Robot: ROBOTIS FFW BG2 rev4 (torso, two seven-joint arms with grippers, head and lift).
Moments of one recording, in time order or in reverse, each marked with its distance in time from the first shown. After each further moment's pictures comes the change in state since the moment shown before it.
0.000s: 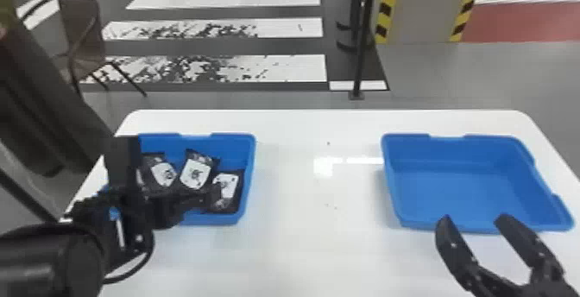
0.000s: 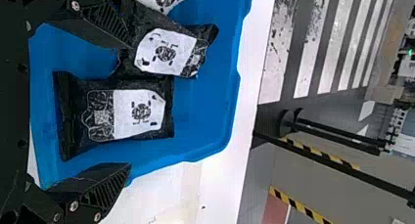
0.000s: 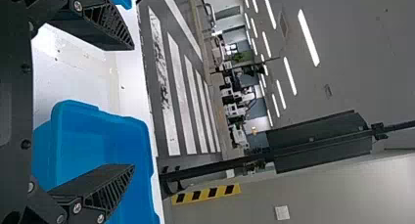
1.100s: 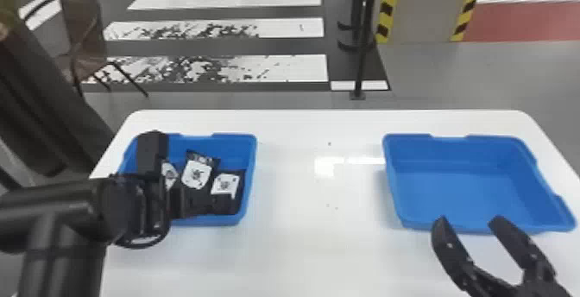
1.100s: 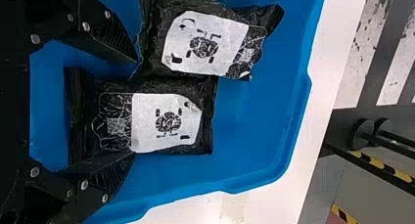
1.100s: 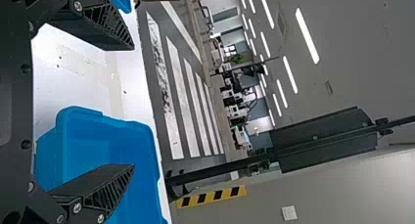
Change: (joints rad) left arm -0.236 0.029 -0.039 0.282 0.006 0.243 0.001; right arm -0.016 -0.002 0.015 0.027 -0.032 0.000 0.001
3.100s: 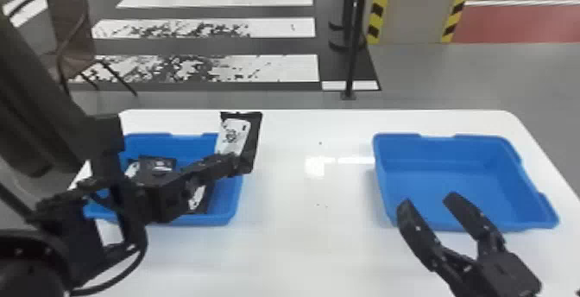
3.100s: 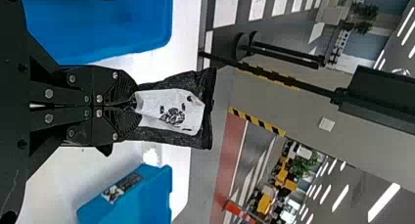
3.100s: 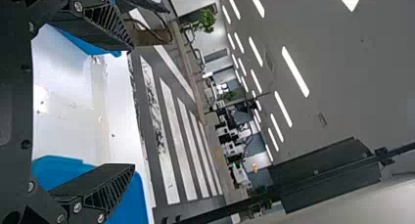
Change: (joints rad) left arm 0.331 0.006 0.022 -0.493 0.207 -0.334 -0.140; right arm -0.097 -0.012 0.015 0.025 -0.079 0.053 0.154
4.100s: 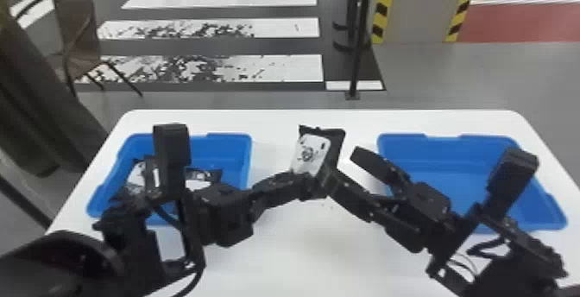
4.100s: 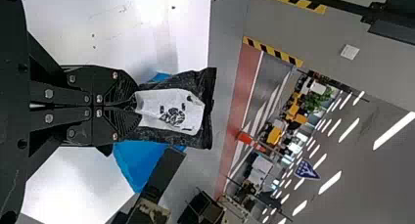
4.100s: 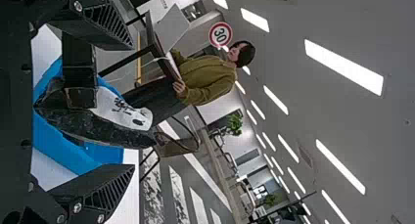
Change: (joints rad) left arm 0.026 0.023 -0.182 -0.036 0.121 -0.001 -0.012; right arm -0.353 -0.038 0.103 0.011 -0.144 0.461 0.194
